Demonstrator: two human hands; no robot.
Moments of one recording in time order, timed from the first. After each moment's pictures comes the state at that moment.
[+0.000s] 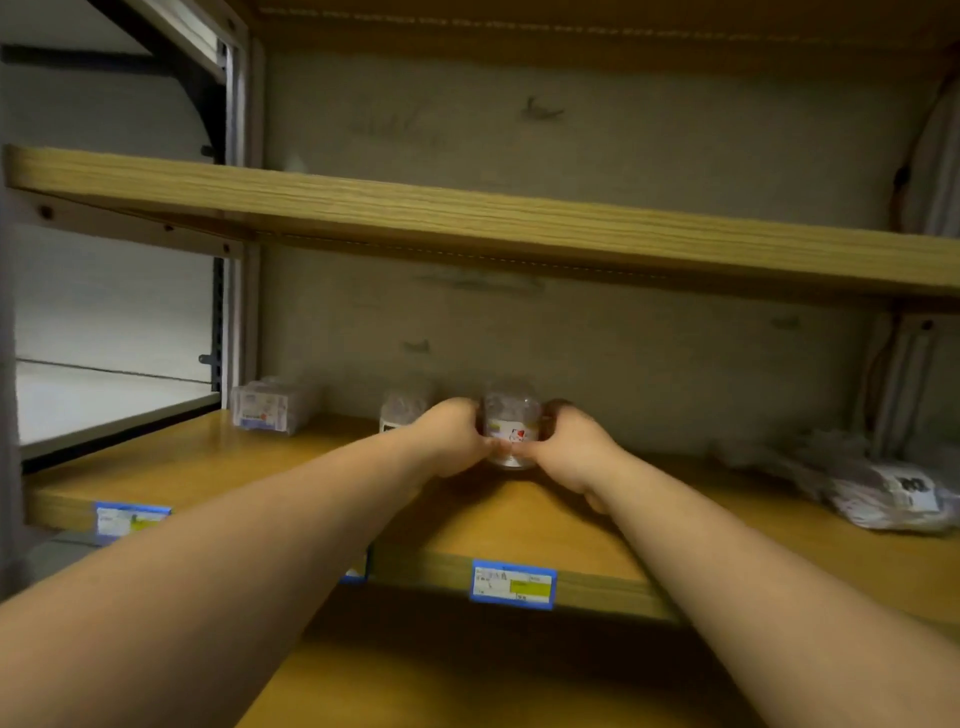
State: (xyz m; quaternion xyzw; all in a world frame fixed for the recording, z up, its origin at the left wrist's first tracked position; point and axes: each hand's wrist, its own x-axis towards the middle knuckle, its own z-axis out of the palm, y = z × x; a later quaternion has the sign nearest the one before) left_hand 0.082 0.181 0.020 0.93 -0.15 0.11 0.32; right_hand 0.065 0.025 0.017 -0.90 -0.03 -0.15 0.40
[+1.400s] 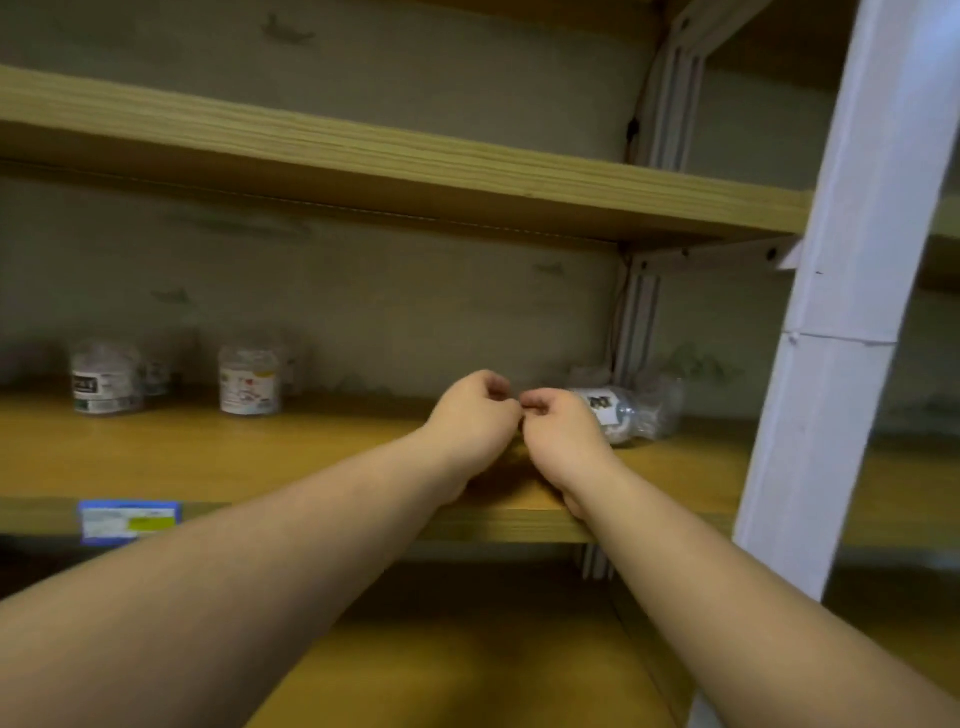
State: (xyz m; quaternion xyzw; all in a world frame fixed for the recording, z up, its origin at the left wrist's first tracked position) left_hand -0.005 -0.123 0.002 0.80 -0.17 0.09 0.57; right_hand -0.027 -0.223 -0.007 -0.84 0.08 -0.21 0.50
